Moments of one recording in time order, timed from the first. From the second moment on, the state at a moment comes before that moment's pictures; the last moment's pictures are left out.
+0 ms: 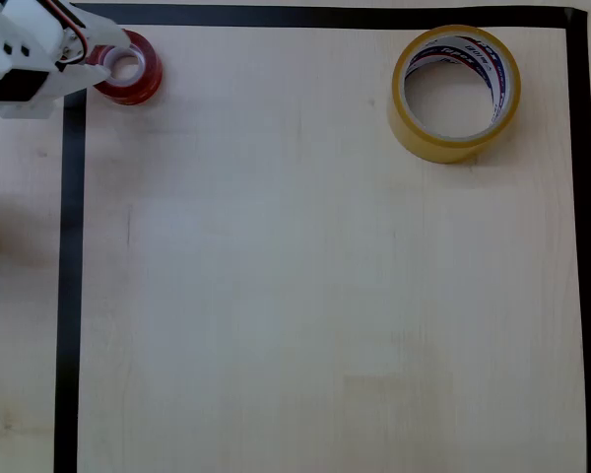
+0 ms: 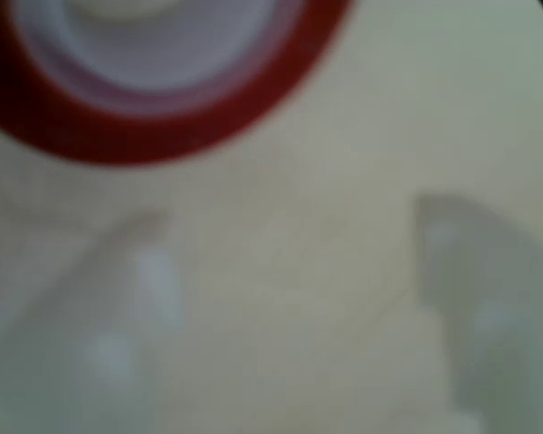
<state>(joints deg) -41.5 119.3 135.2 48.8 -5.6</state>
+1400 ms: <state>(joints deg) -45.4 120.5 143.9 46.1 -0.4</state>
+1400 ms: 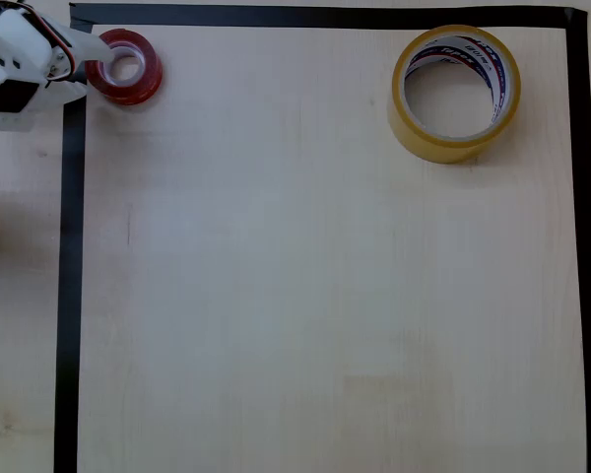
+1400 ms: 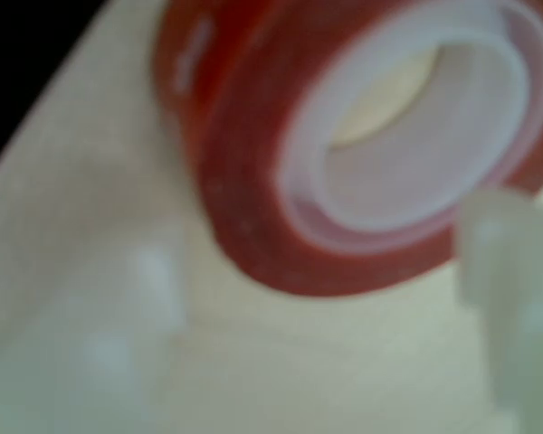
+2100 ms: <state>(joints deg) -45.4 102.7 134.0 50.4 3.3</state>
